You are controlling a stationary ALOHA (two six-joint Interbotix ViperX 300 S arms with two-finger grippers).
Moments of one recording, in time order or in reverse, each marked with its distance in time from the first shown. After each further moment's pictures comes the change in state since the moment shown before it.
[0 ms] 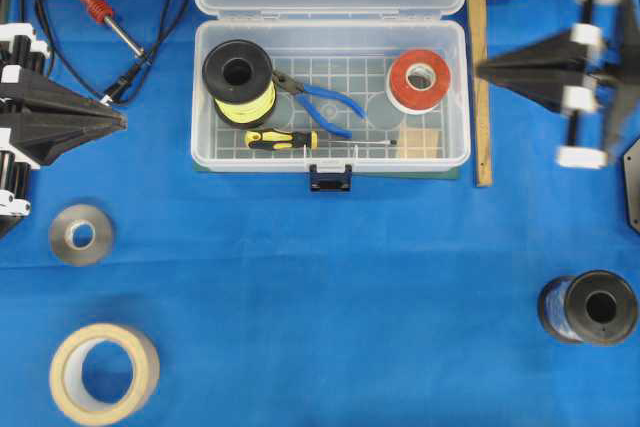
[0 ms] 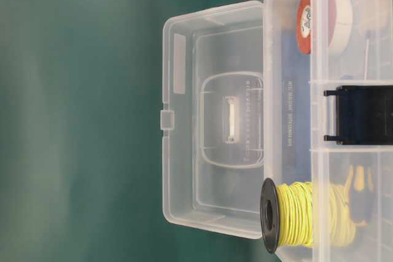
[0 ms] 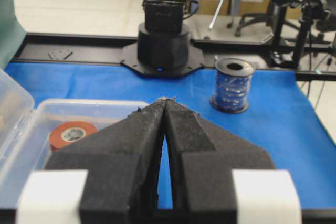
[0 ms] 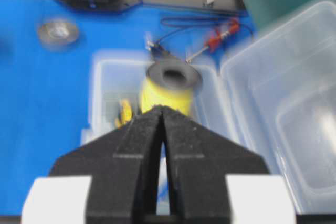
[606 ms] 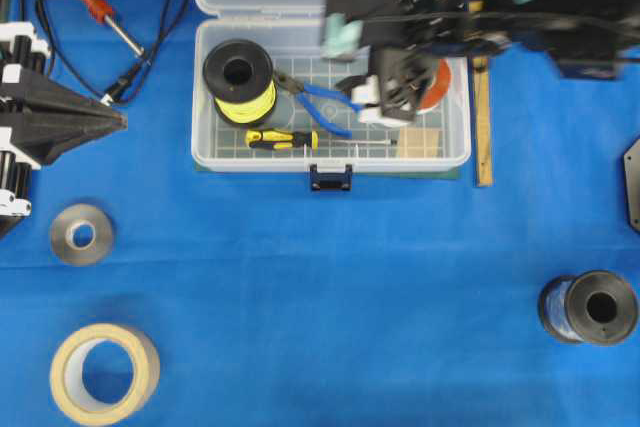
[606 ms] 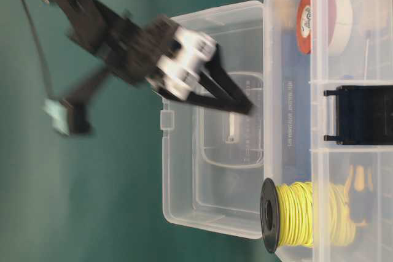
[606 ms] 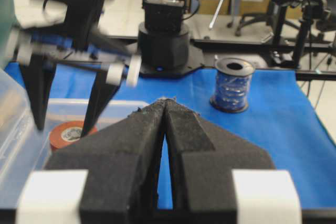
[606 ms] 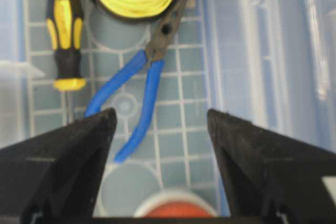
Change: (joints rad) left arm 0.000 0.000 0.000 0.000 0.000 0.002; right arm -0.074 0.746 -0.568 -0.035 0.476 -0.023
